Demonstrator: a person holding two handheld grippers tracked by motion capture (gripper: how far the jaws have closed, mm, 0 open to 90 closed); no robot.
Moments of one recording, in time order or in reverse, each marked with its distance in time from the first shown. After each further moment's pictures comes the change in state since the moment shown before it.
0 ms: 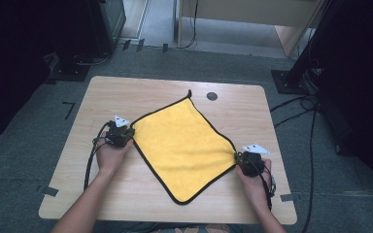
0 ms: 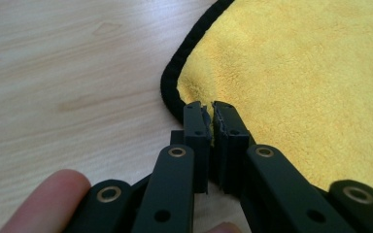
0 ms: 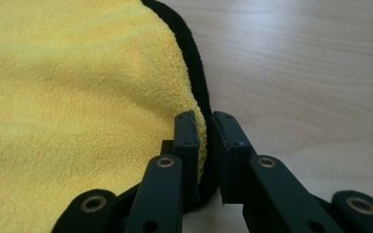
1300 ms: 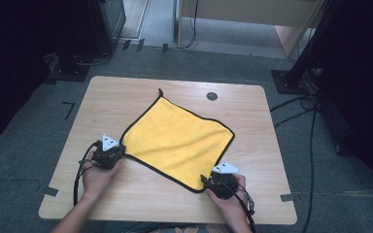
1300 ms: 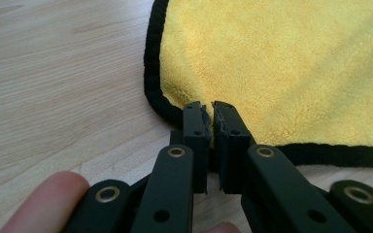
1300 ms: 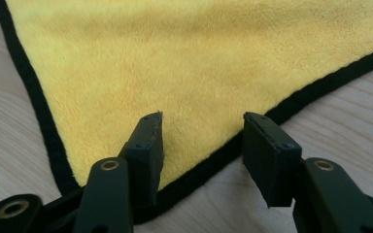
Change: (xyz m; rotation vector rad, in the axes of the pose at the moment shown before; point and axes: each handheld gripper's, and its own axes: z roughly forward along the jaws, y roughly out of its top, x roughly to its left) left arm -0.007 -0.053 -0.050 -0.029 -0.013 0.050; right arm 0.103 -0.029 -0.030 0.033 0.205 -0.122
